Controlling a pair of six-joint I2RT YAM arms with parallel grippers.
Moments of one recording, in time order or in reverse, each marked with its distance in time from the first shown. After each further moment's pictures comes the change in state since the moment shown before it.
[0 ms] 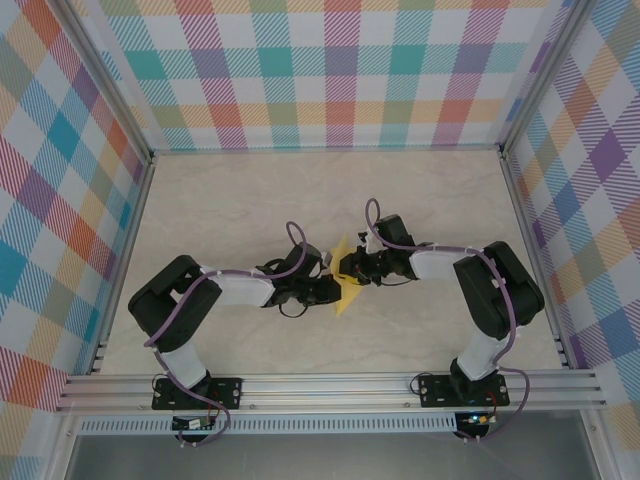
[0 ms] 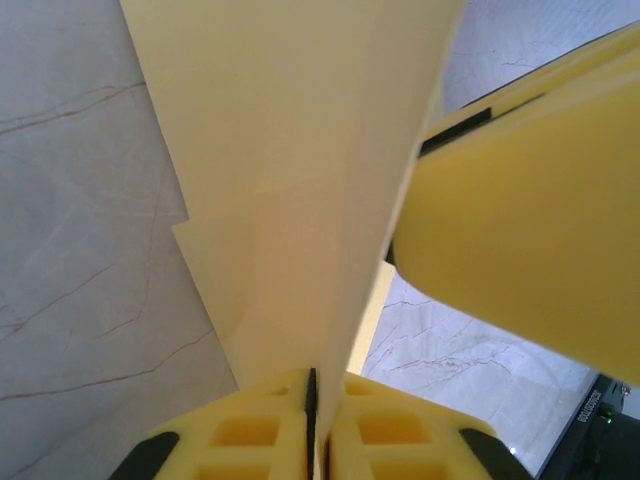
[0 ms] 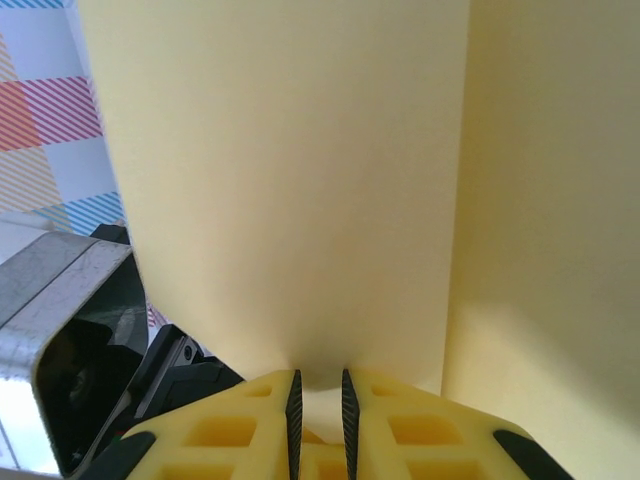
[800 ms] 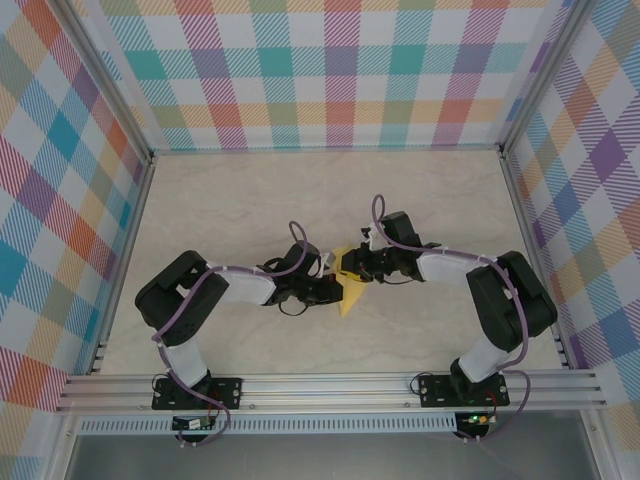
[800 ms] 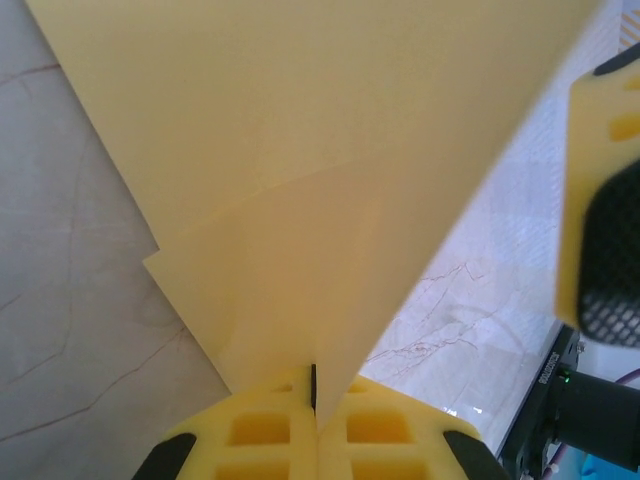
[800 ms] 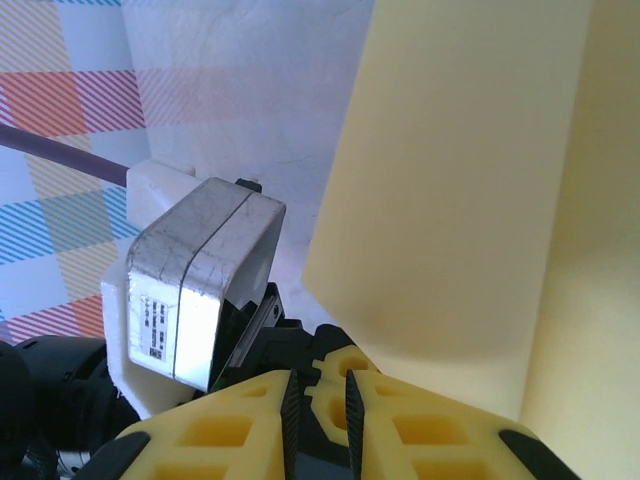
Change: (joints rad) left arm 0.028 0.051 -0.002 0.079 0.137 0.019; right arm -0.014 -0.088 -0.022 0.002 -0.035 -0.002
